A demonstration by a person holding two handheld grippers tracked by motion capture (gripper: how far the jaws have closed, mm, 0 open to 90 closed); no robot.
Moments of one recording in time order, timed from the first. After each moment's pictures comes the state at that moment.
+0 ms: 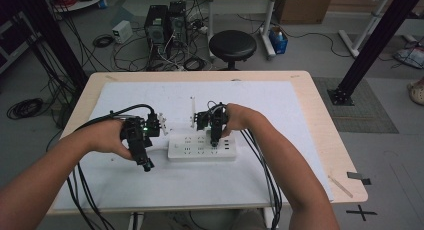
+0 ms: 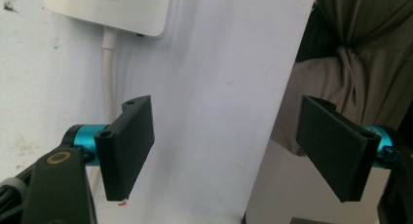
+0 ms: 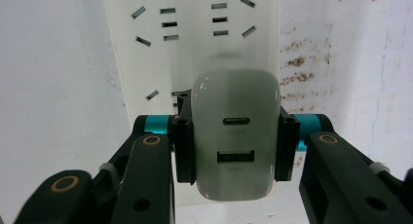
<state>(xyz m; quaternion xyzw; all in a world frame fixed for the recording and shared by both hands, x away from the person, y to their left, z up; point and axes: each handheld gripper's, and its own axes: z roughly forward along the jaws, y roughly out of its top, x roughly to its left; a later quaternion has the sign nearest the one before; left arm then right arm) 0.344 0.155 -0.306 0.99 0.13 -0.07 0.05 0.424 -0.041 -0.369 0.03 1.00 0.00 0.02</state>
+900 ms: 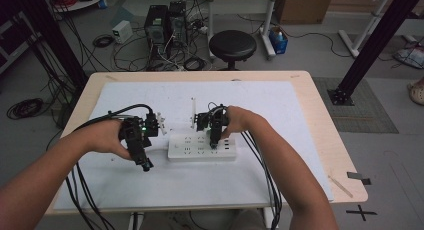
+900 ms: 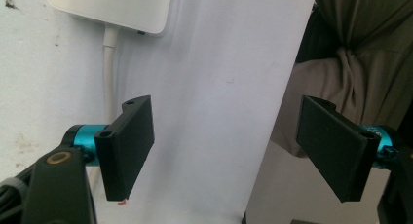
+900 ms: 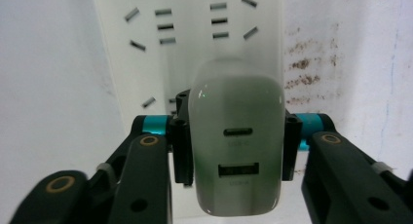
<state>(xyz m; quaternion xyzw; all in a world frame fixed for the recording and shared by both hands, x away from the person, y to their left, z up) 0.343 0.157 -0.305 0.99 0.14 -0.06 0.06 0.424 -0.042 -0.374 0.05 1.00 0.01 0.01</state>
